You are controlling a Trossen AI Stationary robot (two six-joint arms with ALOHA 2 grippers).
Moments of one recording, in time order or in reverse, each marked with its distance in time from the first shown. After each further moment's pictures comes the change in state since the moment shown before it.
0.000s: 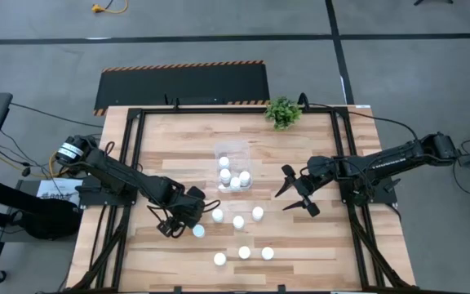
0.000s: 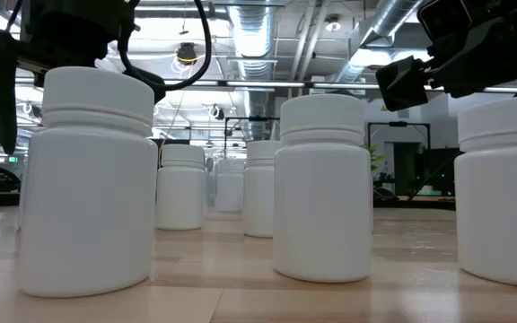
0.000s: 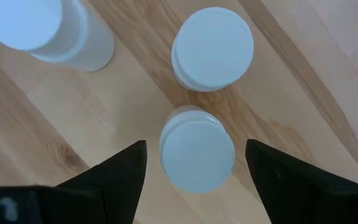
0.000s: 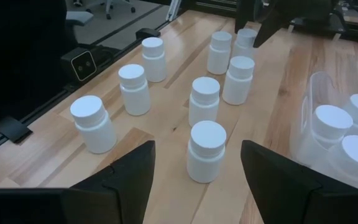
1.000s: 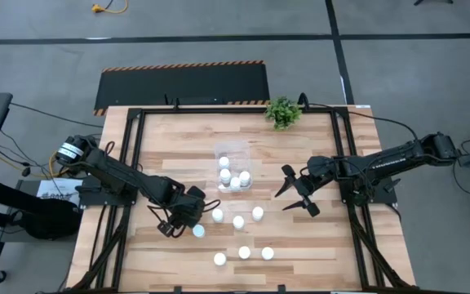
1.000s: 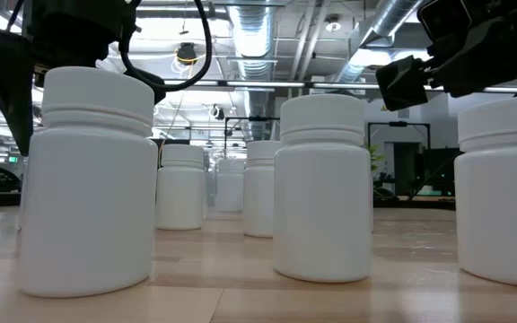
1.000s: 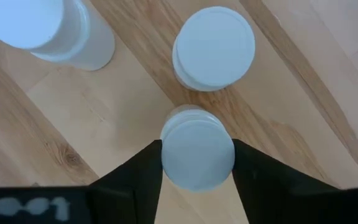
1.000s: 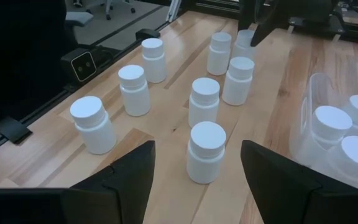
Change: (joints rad) left arm 0.009 0.000 0.000 -0.002 0.002 -0.004; right arm 0.000 0.000 0.000 0.002 0.000 0.000
